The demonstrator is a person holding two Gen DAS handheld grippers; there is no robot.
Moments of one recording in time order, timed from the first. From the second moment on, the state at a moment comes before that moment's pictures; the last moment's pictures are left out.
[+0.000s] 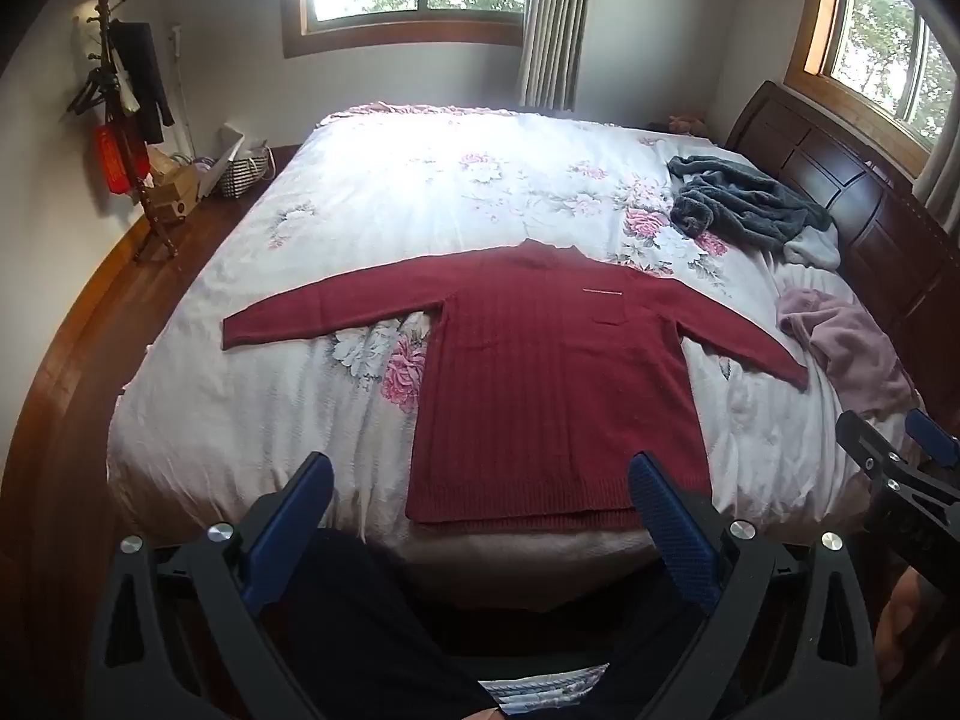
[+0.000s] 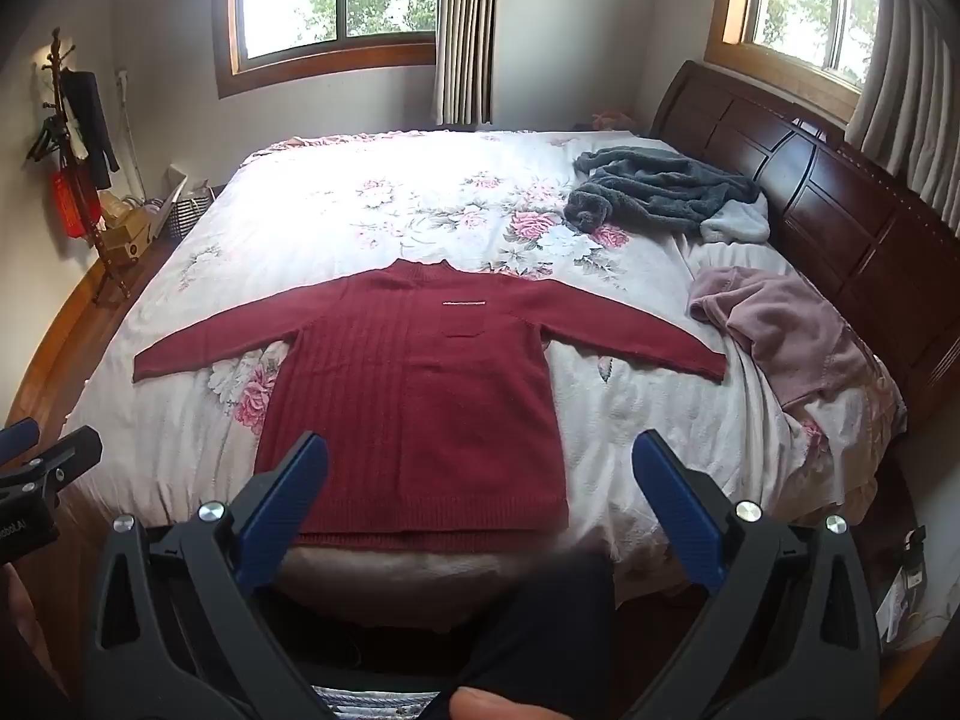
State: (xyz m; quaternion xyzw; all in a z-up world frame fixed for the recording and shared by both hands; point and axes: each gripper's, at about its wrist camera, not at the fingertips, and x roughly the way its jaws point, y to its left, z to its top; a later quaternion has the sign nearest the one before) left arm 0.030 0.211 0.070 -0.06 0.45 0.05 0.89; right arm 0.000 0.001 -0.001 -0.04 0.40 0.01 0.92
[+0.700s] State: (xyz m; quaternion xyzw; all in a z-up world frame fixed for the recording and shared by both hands) left arm 0.027 0.210 0.070 -0.06 0.45 0.05 0.89; right arm -0.003 0.001 0.012 -0.04 0.38 0.01 0.92
